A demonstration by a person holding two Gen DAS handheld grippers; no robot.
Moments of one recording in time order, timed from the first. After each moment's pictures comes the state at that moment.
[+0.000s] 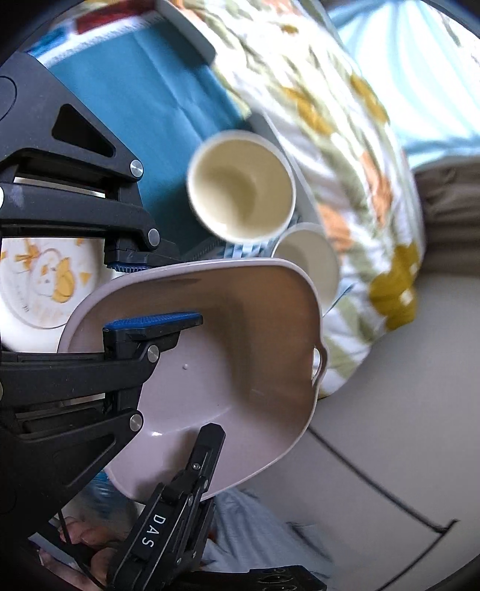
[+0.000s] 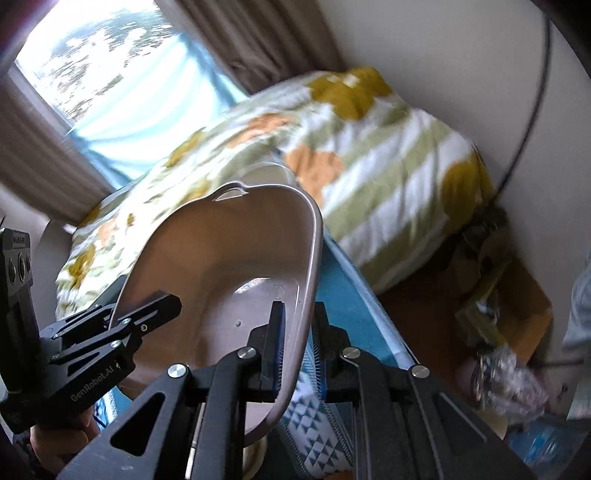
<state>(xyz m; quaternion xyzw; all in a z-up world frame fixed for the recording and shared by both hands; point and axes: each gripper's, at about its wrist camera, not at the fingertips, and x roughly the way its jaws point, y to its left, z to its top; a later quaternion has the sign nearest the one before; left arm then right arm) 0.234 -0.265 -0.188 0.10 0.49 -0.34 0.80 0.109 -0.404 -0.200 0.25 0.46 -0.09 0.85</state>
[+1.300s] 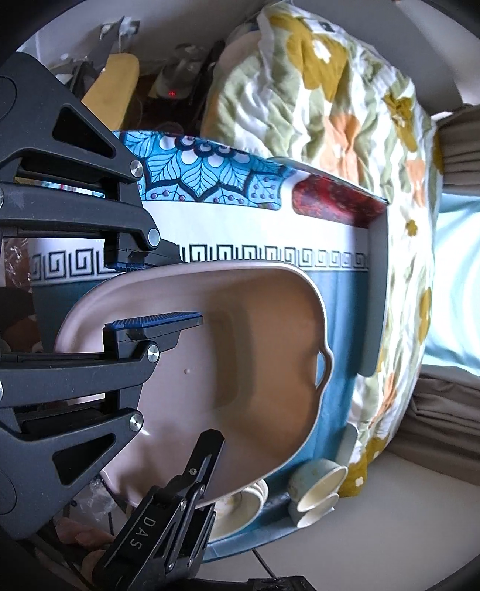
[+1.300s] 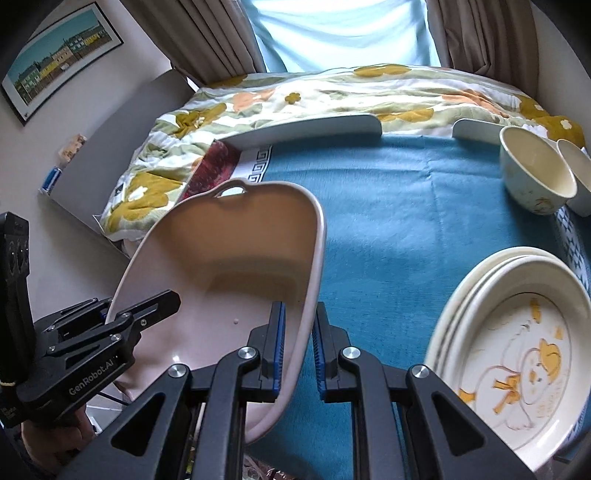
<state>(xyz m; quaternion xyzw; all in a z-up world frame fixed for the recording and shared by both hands) 0.171 0.120 -0.268 -0.02 0.51 -0.09 0.86 0.152 -0.057 -0.276 0.09 0.50 0.15 0.85</state>
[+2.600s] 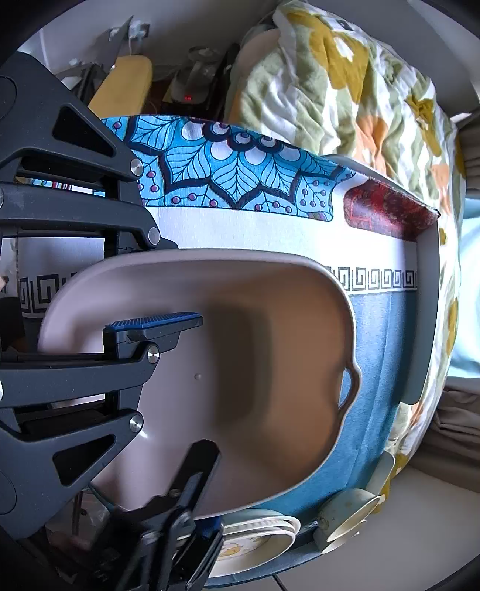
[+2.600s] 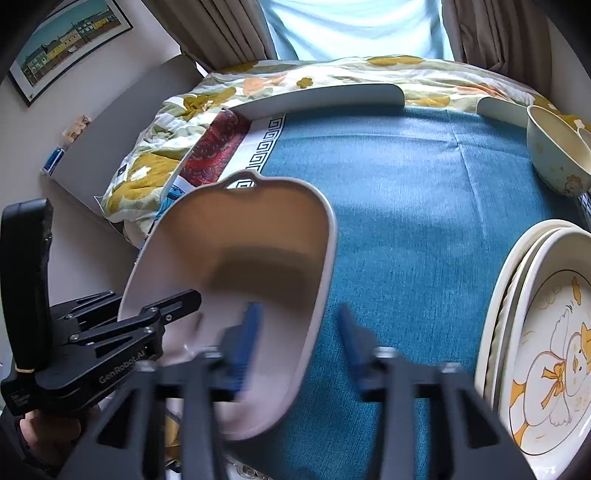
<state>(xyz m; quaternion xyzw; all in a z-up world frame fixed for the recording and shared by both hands) 0.172 0.128 -0.319 -0.01 0.54 -0.07 0.84 0.143 -0.040 -0.307 0.08 0.51 0.17 0.84</state>
